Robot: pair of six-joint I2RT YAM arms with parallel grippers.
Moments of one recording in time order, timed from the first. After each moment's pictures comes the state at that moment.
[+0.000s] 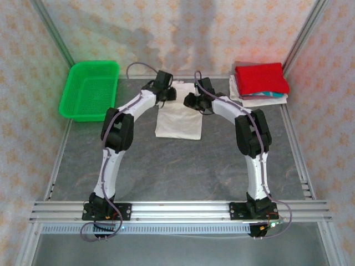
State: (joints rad) left arm -0.32 2.41 2.09 -0.47 -0.02 -0.37; right arm 0.40 2.16 1.67 -0.30 -0.25 0.60
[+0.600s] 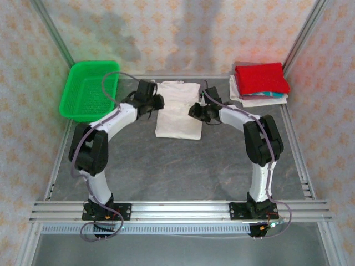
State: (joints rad) left arm -0.34 1.81 1.32 -0.28 0.01 -0.49; right arm 0.41 1.97 1.35 -0.26 -0.34 0.66
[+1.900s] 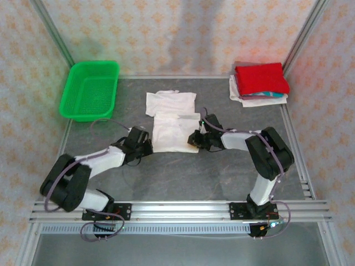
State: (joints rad) left arm -0.43 1.35 0.57 -0.15 -0.02 -0.72; right arm 0.52 1.75 0.84 -0.03 -0.42 0.80
